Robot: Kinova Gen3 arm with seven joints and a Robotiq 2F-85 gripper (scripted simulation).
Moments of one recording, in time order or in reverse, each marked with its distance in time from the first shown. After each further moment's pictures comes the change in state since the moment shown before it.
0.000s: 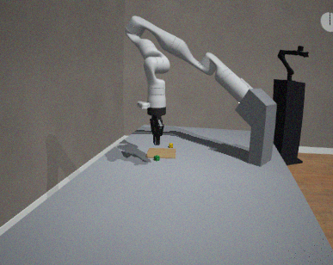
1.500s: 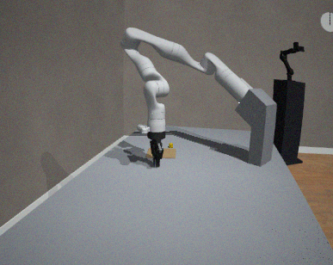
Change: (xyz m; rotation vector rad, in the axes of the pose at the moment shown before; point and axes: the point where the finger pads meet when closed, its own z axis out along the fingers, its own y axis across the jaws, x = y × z) arm 0.001 0.000 0.099 0.002 0.002 0.001
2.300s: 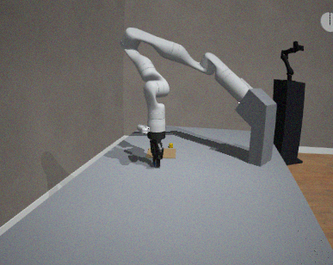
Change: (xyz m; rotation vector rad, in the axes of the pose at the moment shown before) arm 0.000 0.000 0.000 0.000 0.000 0.000
